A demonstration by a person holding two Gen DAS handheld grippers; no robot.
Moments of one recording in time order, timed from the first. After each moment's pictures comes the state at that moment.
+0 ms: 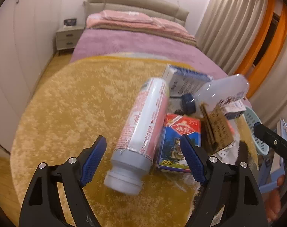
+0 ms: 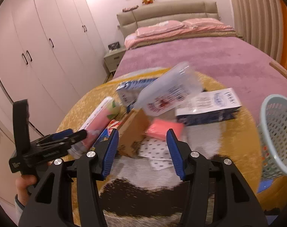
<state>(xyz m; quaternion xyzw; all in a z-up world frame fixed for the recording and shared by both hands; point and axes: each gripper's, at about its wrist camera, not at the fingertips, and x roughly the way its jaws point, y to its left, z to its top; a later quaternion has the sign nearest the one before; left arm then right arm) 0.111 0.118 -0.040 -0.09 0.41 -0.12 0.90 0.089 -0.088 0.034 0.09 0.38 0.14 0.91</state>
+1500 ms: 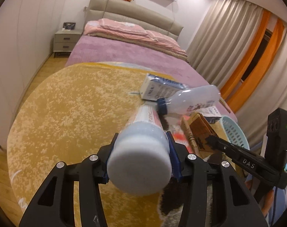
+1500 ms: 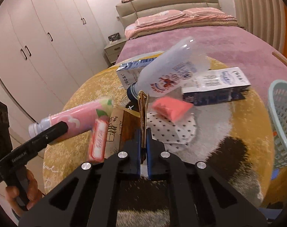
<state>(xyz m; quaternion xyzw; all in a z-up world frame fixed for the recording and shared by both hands) 0.041 0.118 -0.010 -0.15 0.36 -0.14 0.91 0.073 -0.110 0.023 0.10 0.39 0.15 0.90</state>
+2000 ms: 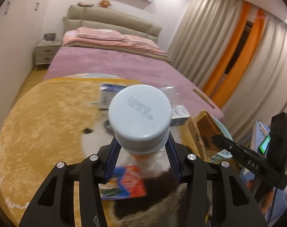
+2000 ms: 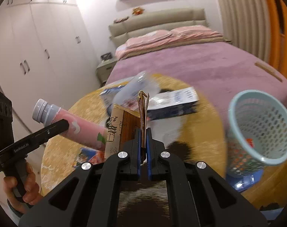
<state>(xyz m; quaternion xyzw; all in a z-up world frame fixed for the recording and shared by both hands) 0.042 0.050 0.023 -0.12 0.33 -0.21 0.91 0.023 -0.193 0.061 0.11 0.32 0.09 0.94</state>
